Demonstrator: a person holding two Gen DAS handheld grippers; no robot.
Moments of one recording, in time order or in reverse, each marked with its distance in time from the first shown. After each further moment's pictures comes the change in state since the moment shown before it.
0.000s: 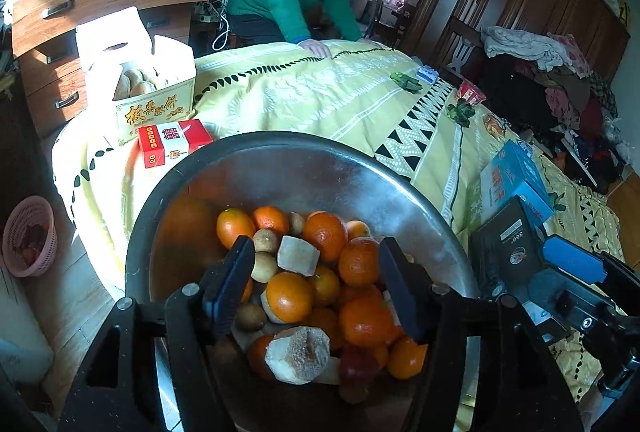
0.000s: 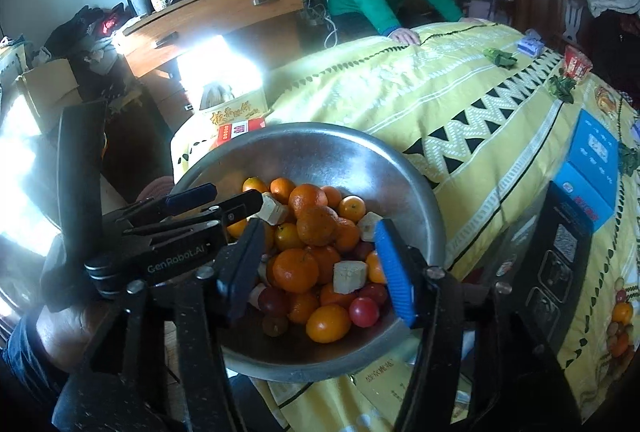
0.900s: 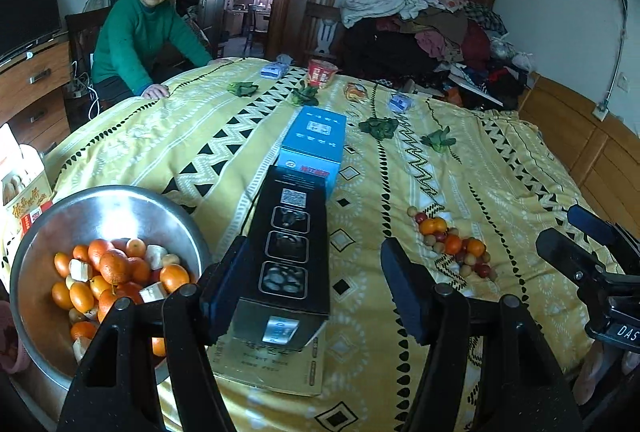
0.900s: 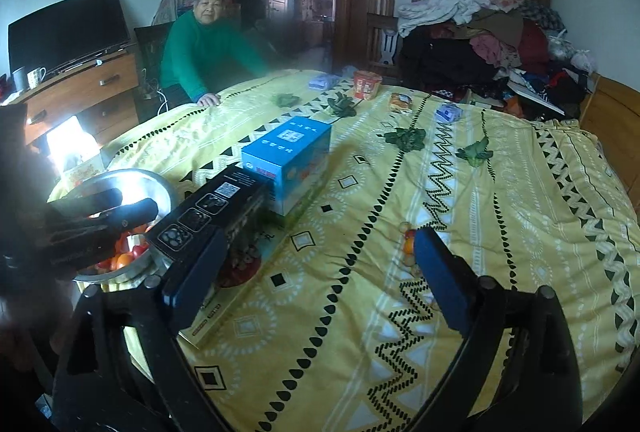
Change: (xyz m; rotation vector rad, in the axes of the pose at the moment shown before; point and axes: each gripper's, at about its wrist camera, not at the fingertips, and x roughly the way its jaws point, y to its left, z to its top) left arm -0.064 -0.245 -0.055 0.370 -0.022 -0.263; right arm -0.194 -0.134 -0.099 0.228 -0.213 -0.519
